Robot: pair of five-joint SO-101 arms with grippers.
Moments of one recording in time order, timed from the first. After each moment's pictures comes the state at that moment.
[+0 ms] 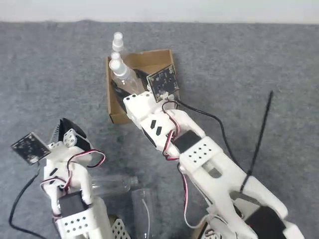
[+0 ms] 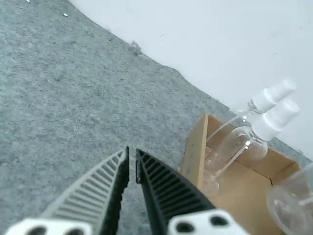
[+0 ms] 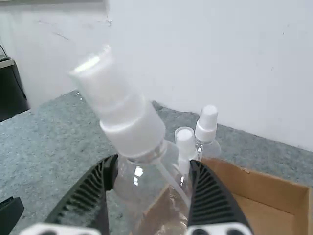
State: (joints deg) left arm -24.0 -103.5 96.0 40.6 27.7; right arm -42.2 -21.0 43.9 -5.7 -7.3
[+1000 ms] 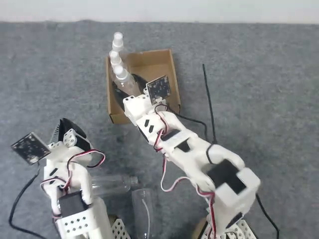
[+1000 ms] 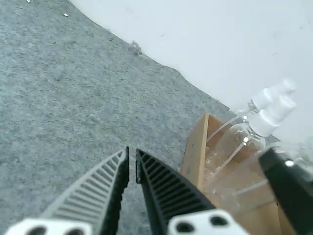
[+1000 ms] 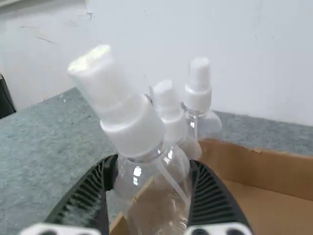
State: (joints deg) left arm -24.0 -103.5 96.0 40.6 27.7; right arm -40.4 14.6 38.7 -38.6 -10.9
